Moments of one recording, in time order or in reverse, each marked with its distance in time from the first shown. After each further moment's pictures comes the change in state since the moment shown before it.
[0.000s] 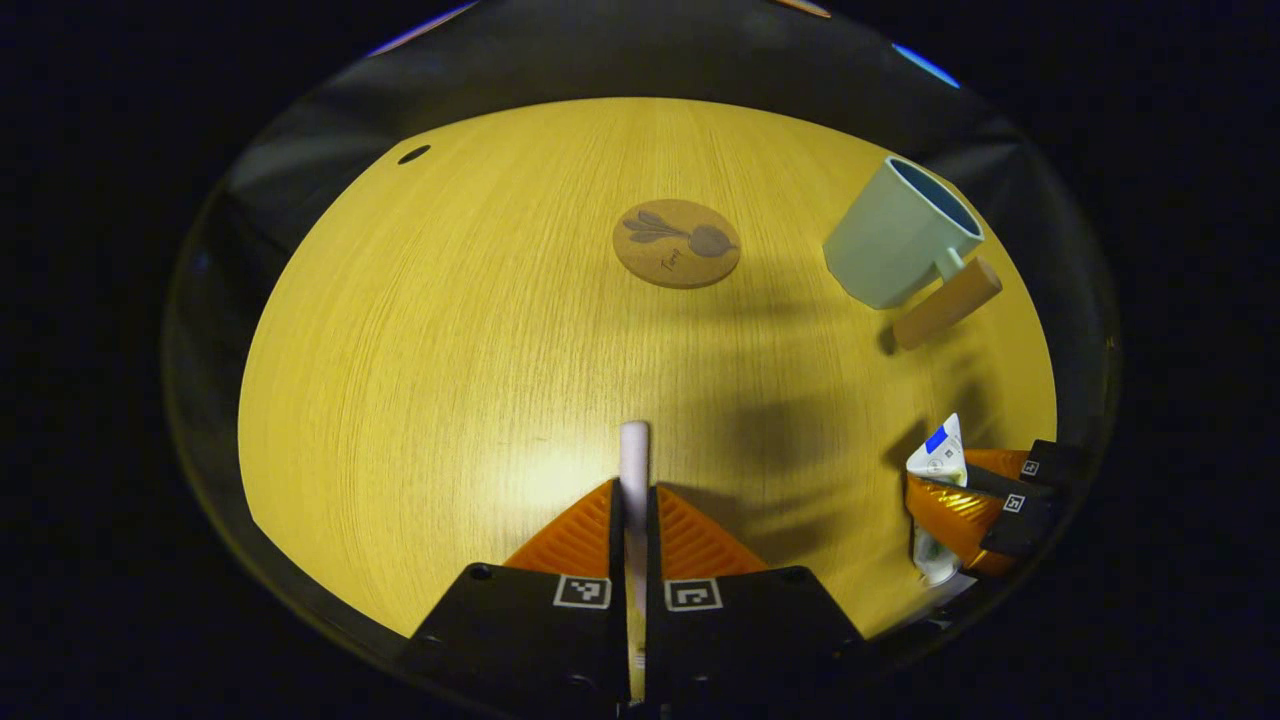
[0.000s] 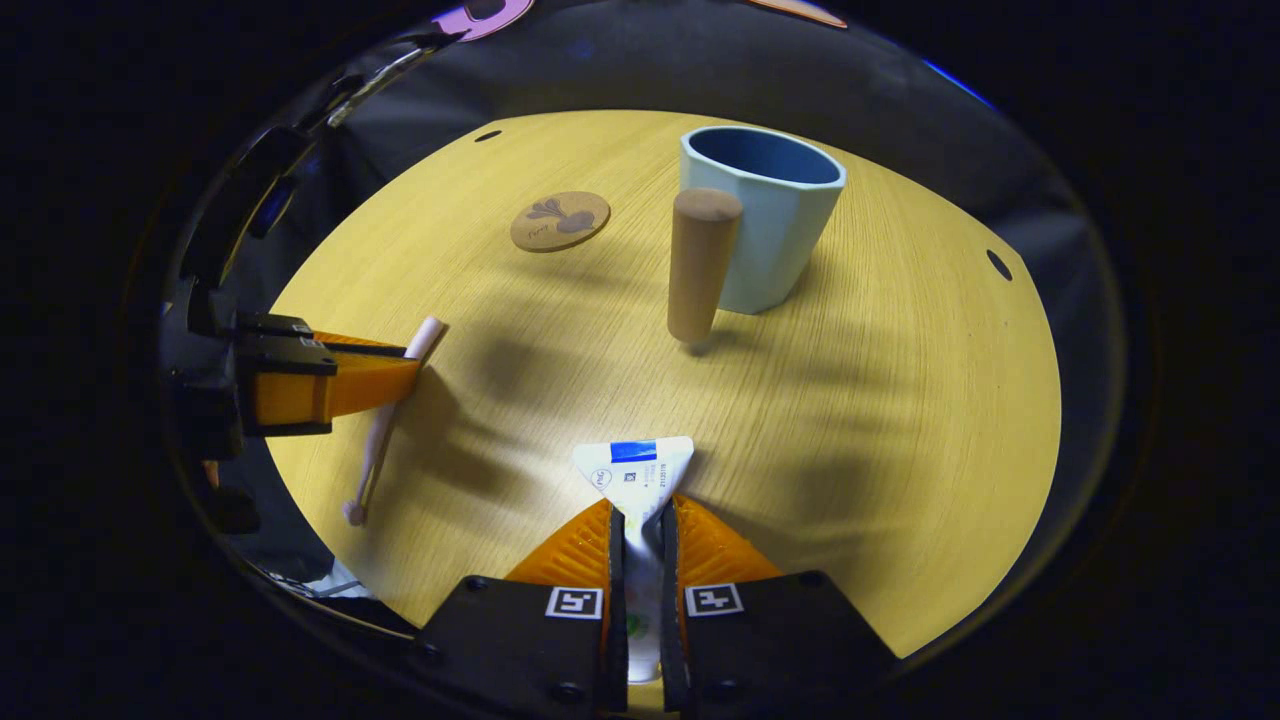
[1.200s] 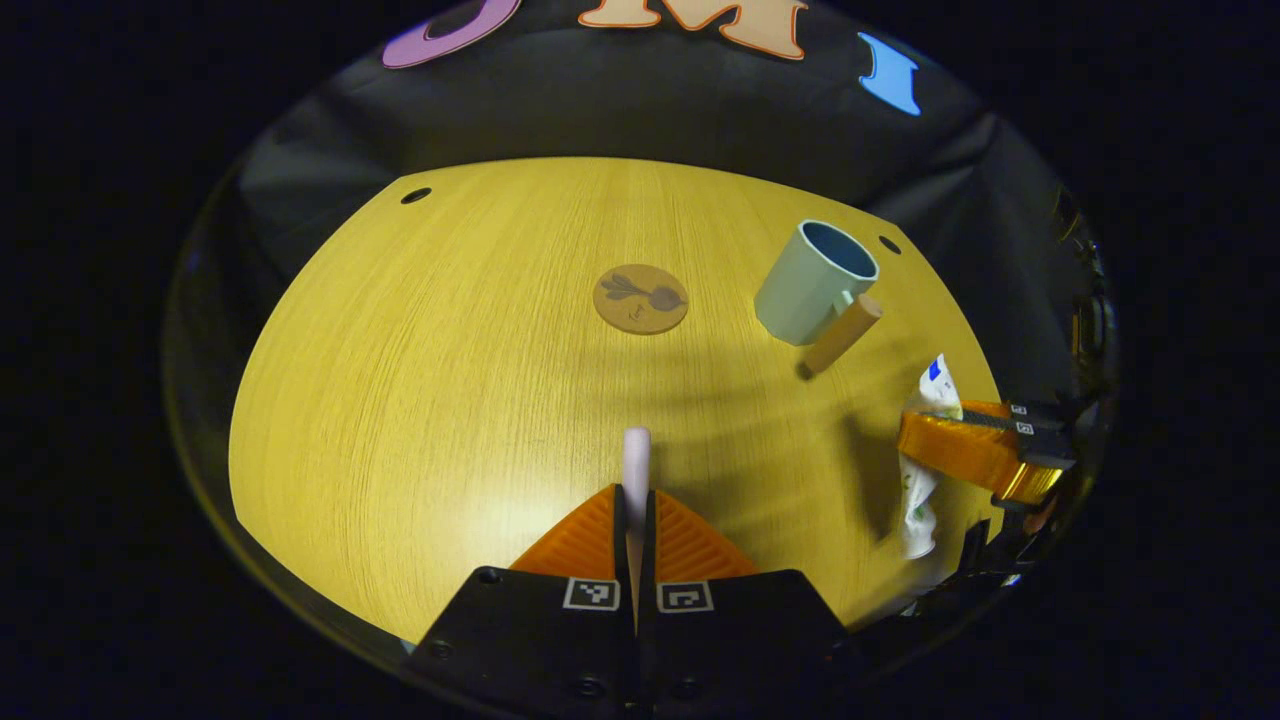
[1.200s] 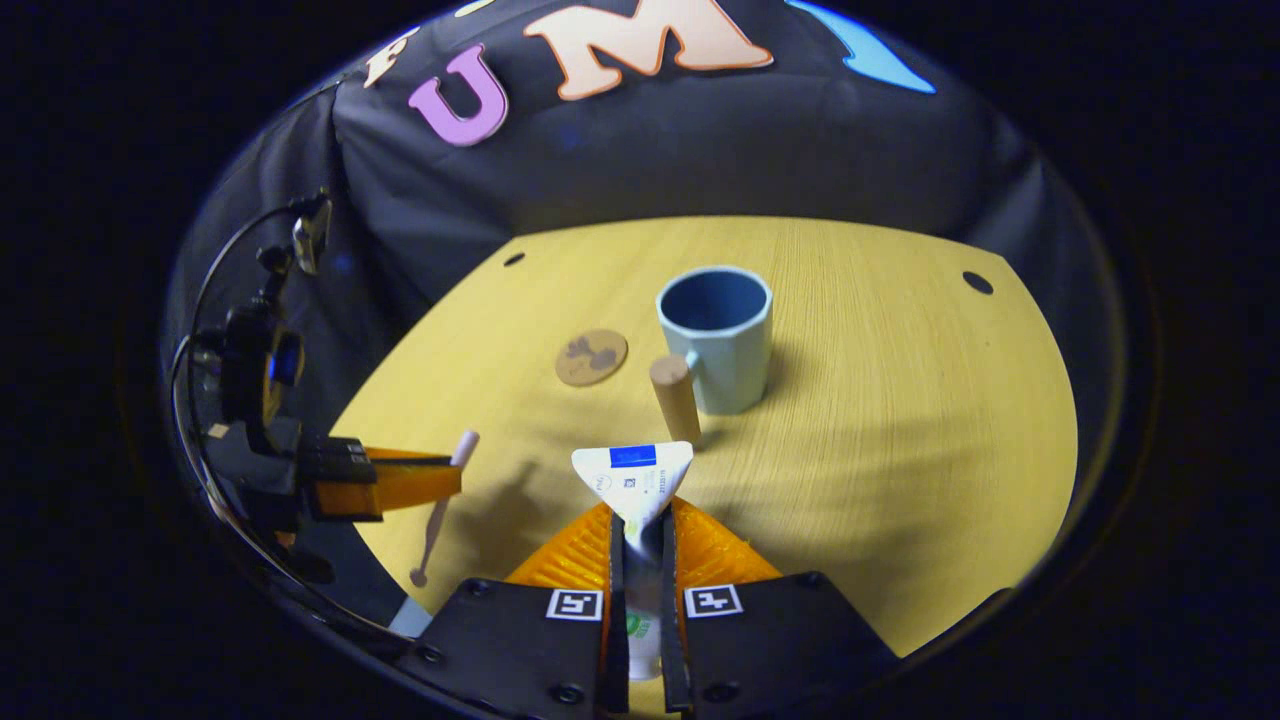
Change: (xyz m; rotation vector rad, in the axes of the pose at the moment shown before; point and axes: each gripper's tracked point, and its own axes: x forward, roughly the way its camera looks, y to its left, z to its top) left arm -0.016 0.046 -0.020 -0.005 -0.182 -0.118; right arm -0.034 0.016 0.071 0.163 -0.361 0.180
